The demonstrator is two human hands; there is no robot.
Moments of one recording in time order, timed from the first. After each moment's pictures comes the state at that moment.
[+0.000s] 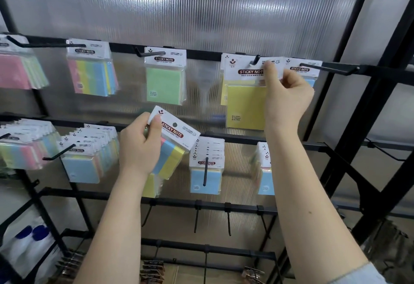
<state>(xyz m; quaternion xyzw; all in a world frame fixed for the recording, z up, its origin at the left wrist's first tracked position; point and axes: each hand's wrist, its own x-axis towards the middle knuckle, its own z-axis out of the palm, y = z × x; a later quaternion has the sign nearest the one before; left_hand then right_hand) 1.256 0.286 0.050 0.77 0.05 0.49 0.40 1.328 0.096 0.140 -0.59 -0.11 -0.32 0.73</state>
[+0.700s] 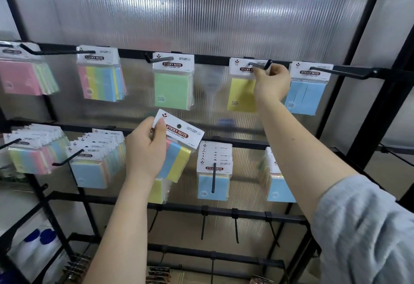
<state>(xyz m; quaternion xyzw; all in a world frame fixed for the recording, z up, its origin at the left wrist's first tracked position) 1.262 0.294 0.050 0.75 0.09 0.47 0.44 1.433 0.128 0.151 -0.67 0.00 -0.28 0.69</state>
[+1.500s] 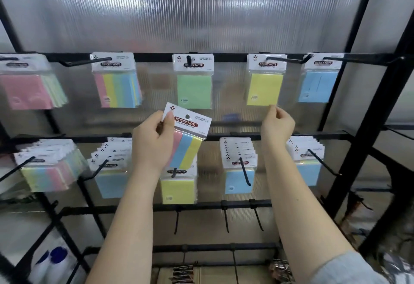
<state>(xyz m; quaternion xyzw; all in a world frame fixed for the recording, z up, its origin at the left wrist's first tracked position) 1.251 0.363 0.066 0.79 0.02 0.45 0.41 1.367 0.168 0.065 -0.65 0.10 -0.30 0.70</state>
